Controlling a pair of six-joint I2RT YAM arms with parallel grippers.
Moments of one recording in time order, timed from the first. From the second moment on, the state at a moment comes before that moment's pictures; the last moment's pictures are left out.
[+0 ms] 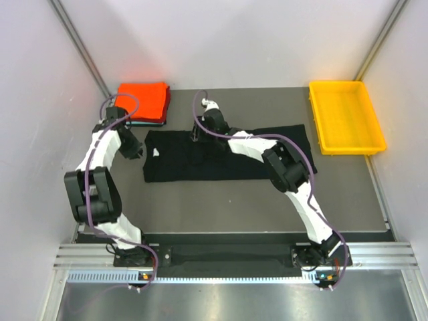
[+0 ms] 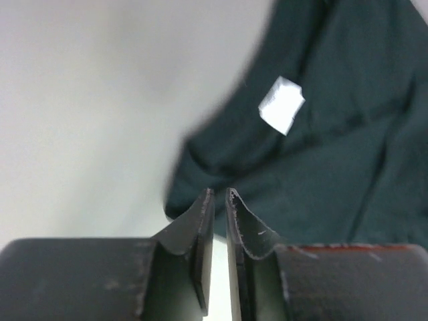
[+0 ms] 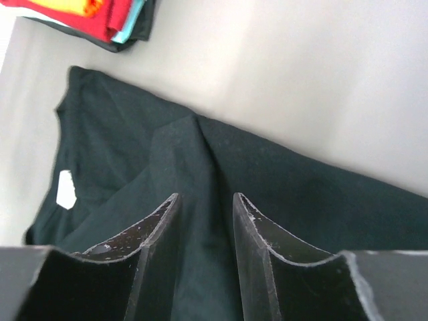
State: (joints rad) left arm 0.16 1.69 1.32 -0.76 -0.04 -0.55; right arm 0.73 2.43 1.87 0.08 -0.02 0.54
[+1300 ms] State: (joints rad) left arm 0.11 1.68 1.07 -0.64 -0.19 -0.61; right arm 0.49 1.76 0.99 -0.15 0.07 0.44
